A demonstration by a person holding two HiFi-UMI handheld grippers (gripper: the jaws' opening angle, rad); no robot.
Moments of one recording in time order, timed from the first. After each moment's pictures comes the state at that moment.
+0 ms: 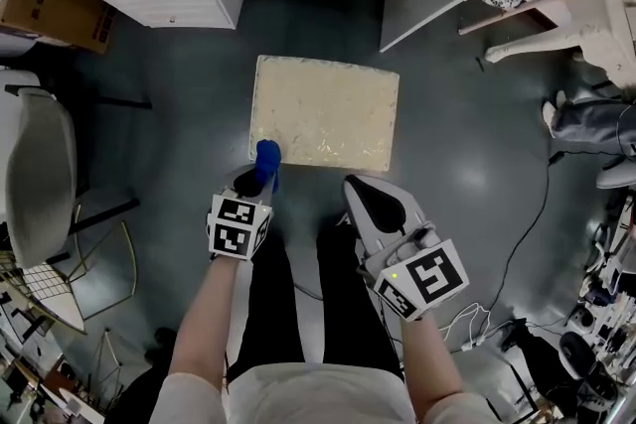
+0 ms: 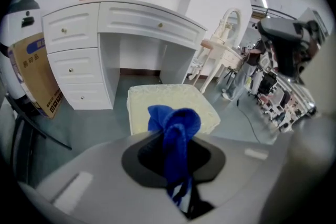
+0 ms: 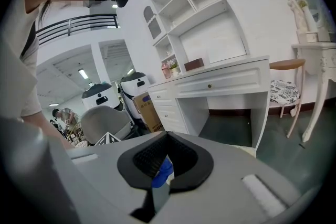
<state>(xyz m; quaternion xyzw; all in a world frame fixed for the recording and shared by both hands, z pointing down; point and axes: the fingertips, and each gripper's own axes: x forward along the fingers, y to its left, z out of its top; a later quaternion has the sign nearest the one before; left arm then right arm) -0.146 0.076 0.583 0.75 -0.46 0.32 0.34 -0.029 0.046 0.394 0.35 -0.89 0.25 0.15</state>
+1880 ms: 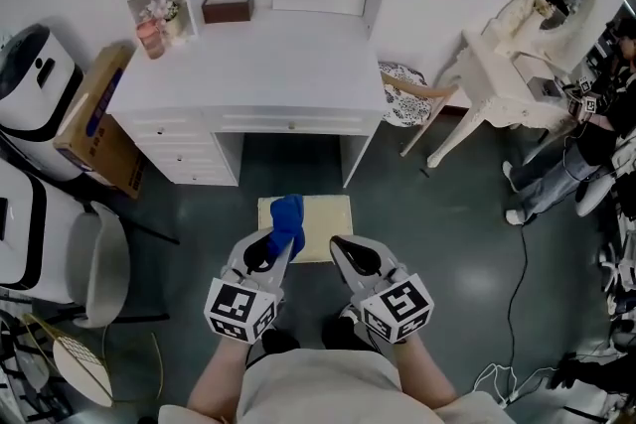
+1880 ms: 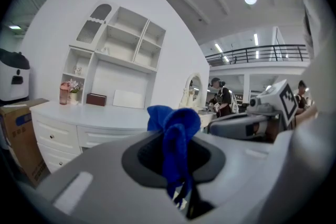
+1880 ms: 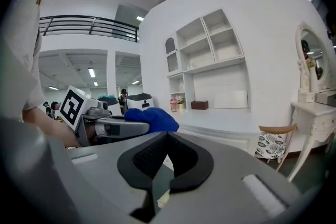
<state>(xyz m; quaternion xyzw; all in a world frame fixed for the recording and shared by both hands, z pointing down) -0.078 0.079 0.123 0.88 -0.45 0.06 0.11 0.000 0.098 0.121 0.39 -0.91 0.11 0.09</state>
